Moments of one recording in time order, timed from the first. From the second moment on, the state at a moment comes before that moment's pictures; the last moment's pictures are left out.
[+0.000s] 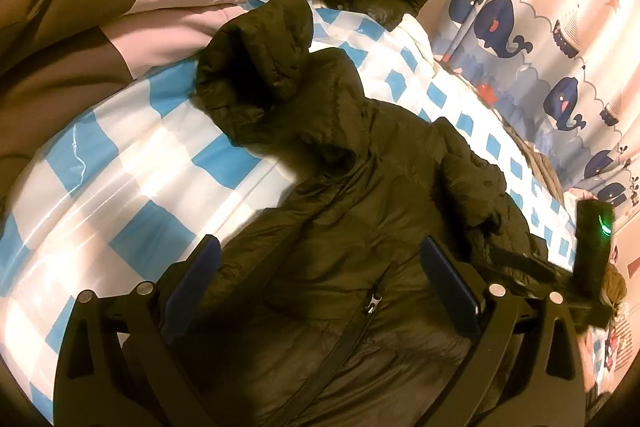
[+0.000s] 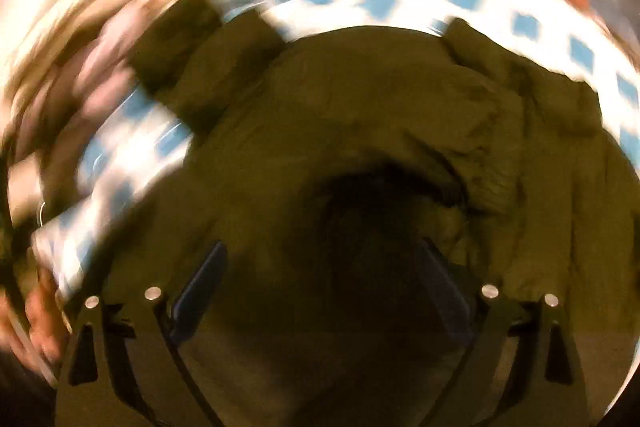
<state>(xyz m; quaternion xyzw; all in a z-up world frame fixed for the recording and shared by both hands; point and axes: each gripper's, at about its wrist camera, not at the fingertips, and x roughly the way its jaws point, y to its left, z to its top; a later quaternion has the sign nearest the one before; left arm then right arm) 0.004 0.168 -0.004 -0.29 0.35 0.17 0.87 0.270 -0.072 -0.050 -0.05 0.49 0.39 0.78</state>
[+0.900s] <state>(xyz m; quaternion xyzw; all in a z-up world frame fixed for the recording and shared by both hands) -0.003 0.194 -0.012 -0.33 0.35 0.20 0.86 0.330 -0.098 -0.032 0.31 0.41 0.43 0.74</state>
